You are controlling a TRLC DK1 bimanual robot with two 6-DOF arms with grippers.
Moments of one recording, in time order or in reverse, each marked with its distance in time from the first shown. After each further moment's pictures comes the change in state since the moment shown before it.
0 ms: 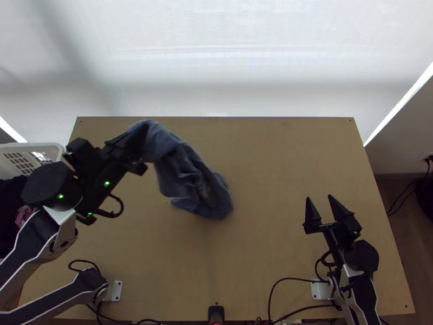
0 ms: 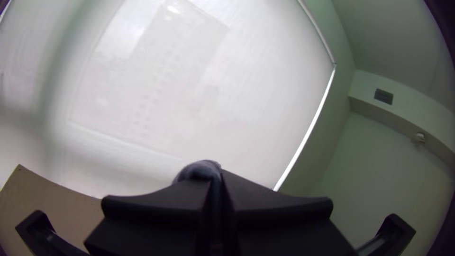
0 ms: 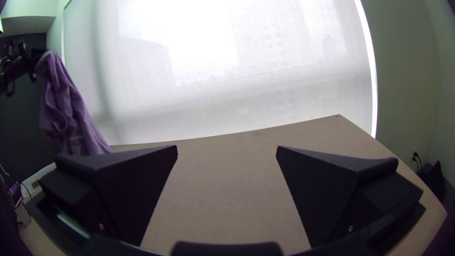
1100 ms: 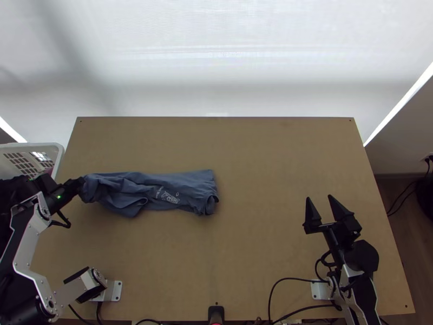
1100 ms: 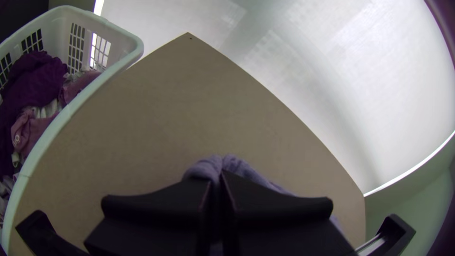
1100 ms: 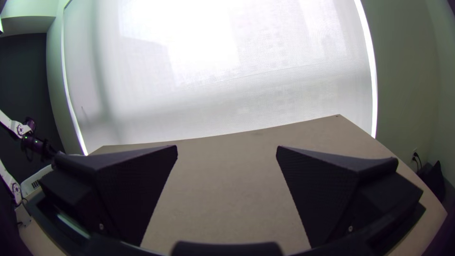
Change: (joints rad) left arm 1.206 0.297 -0.440 -0.138 0.681 0.276; right arm 0.000 0.000 0.000 0.000 0.000 0.000
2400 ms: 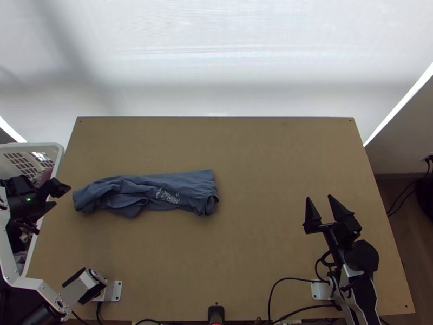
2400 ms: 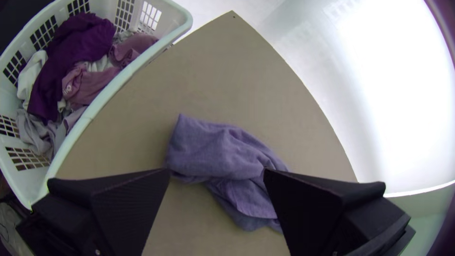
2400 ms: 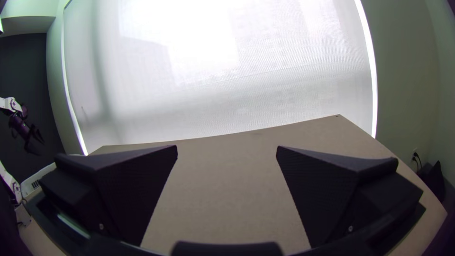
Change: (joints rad) left arm 0.163 -0.067 0.381 -0.821 -0.076 0.125; right arm 0.000 0.000 0.000 0.000 0.000 0.000
